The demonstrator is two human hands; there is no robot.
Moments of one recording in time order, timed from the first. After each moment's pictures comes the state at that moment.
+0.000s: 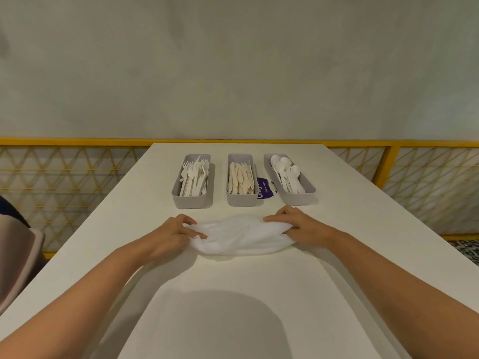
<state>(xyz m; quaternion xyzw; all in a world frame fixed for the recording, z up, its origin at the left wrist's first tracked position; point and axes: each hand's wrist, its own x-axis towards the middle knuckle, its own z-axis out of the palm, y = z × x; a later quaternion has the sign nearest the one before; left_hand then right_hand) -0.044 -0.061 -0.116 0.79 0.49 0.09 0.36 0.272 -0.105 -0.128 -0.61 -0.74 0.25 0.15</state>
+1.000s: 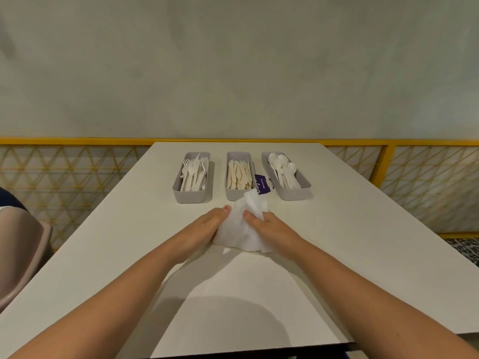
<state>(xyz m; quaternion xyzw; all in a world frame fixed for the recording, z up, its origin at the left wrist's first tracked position) 0.013 -0.110 -0.107 0.70 0.40 0.24 0.54 0.189 -0.132 -0.127 -0.62 -0.54 0.42 0.38</state>
